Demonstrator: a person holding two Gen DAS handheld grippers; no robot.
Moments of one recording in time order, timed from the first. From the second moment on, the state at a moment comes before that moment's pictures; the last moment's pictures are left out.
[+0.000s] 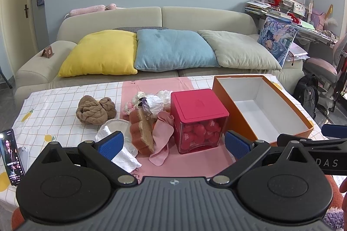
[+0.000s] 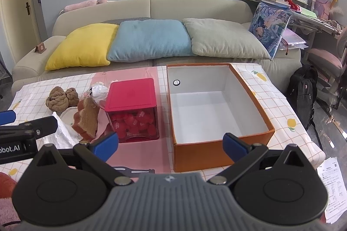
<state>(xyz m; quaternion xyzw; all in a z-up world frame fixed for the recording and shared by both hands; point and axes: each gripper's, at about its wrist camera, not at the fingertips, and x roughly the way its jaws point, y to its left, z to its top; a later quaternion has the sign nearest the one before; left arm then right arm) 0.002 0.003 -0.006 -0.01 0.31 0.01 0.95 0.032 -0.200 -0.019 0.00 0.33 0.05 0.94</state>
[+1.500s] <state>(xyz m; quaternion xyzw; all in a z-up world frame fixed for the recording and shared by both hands) 0.003 0.012 -0.012 -0.02 0.31 0.01 0.95 0.031 -0.195 -0.016 0.00 0.33 0.05 0.94</state>
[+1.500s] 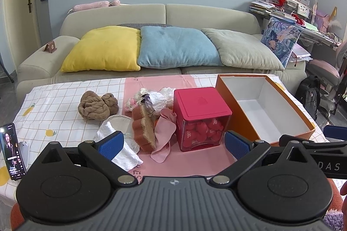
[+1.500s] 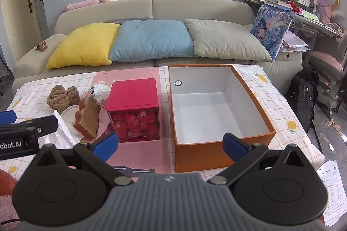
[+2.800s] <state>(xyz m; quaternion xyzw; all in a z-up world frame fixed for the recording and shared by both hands) 0.018 0.041 -0.025 -0.06 0.35 -0.02 0.93 0.051 -0.167 -0.019 -0.04 0.33 0.16 0.93</state>
